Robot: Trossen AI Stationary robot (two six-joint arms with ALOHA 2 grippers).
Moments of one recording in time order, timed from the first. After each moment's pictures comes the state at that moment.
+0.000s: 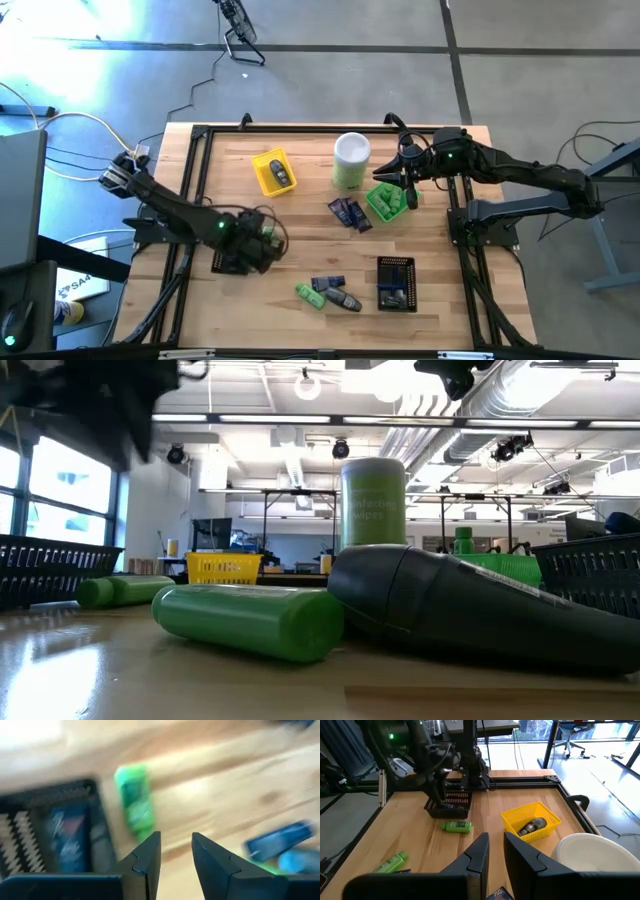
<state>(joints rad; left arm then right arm) -0.46 1.45 1.20 -1.07 -0.35 -1.75 -0.24 0.95 0.95 -0.30 -0.23 -0.05</state>
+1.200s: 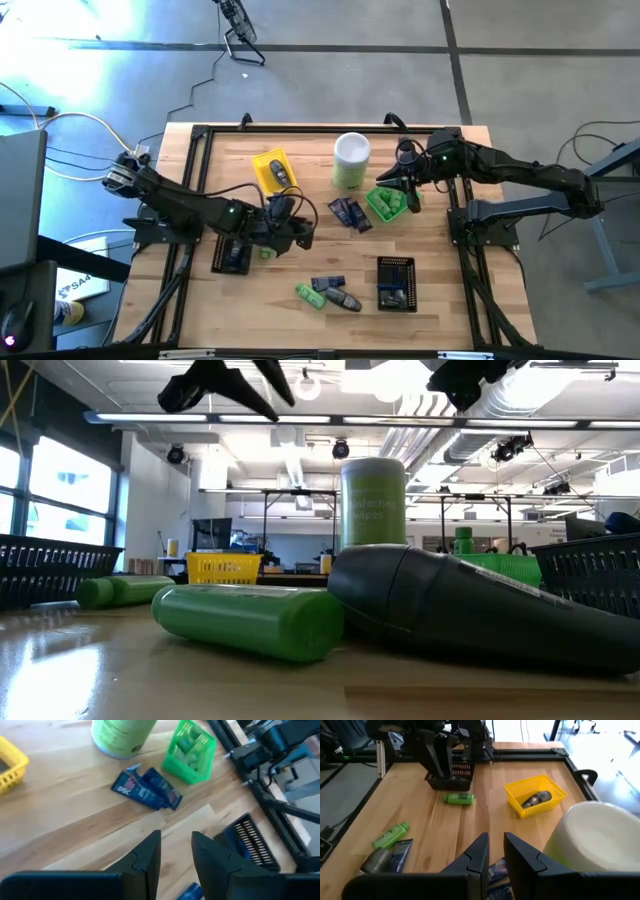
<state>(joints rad) -0.34 1.47 1.25 -0.58 -0.61 -1.29 -0.24 0.96 0.95 -0.44 -0.24 -0.09</state>
